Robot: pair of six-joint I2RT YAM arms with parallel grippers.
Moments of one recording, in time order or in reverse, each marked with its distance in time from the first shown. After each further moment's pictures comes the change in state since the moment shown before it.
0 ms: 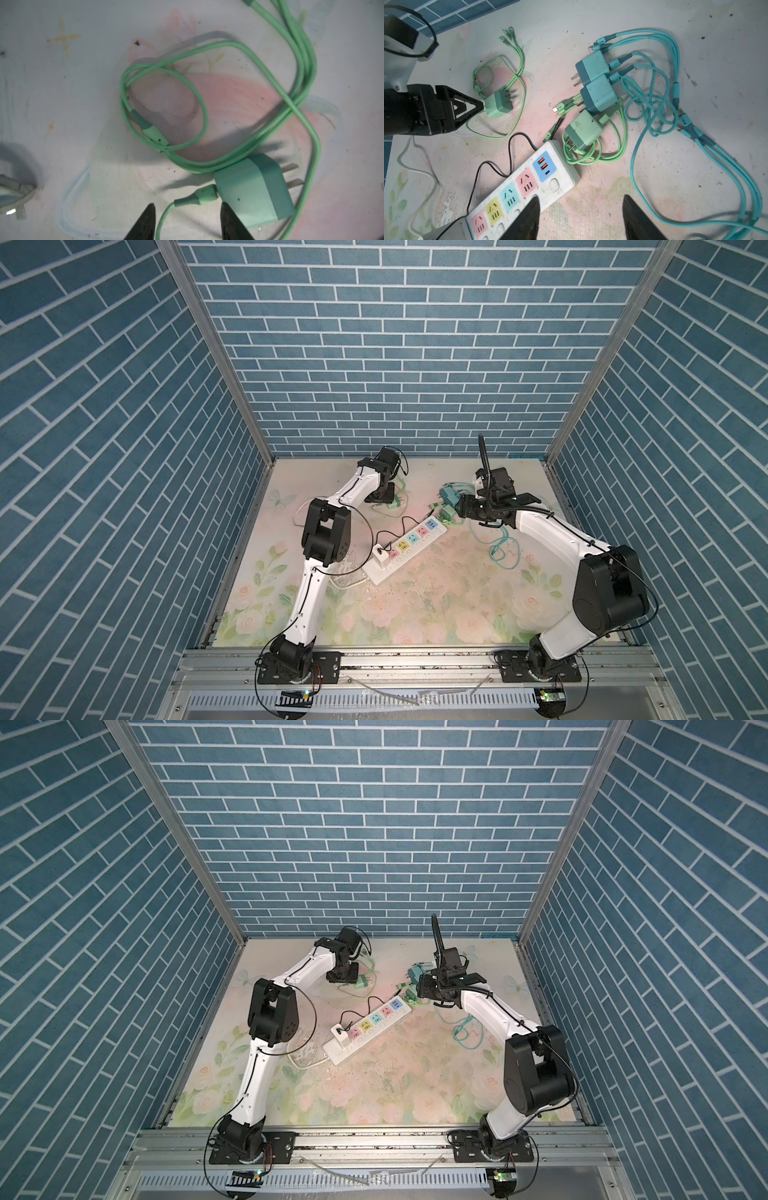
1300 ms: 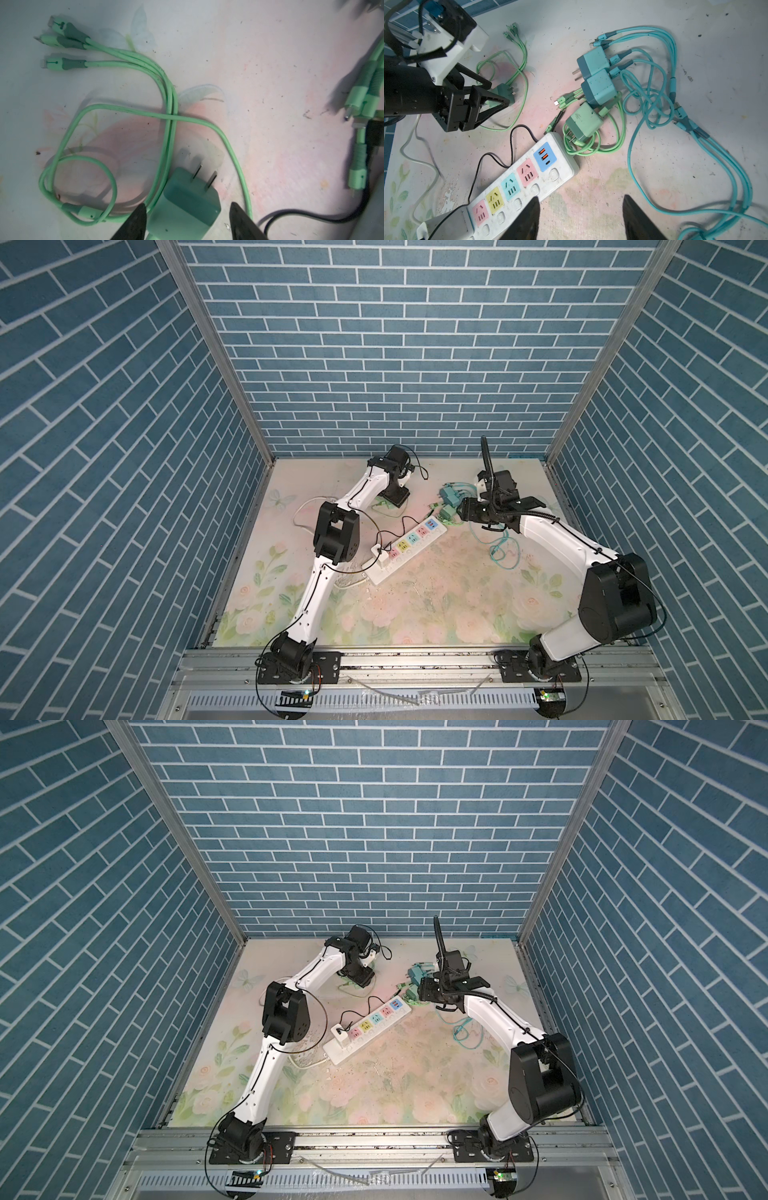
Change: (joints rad) left arm -0.035 0.136 0.235 -0.065 0.137 0.551; right arm 0.000 -0.058 -0.045 -0.008 -0.004 -0.016
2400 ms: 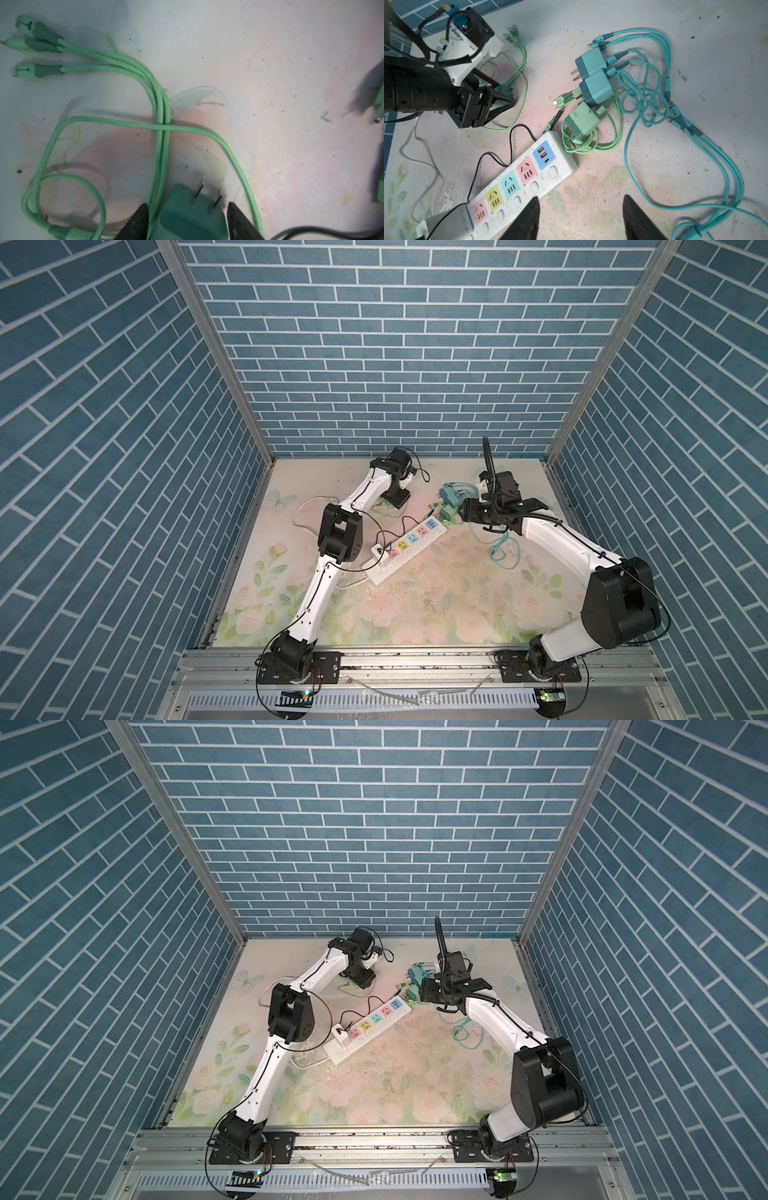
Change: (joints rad) left arm -0.003 0.081 0.094 -0.040 -0.001 0.041; right arm 0.000 -0.025 -0.013 -0.003 0.013 0.000
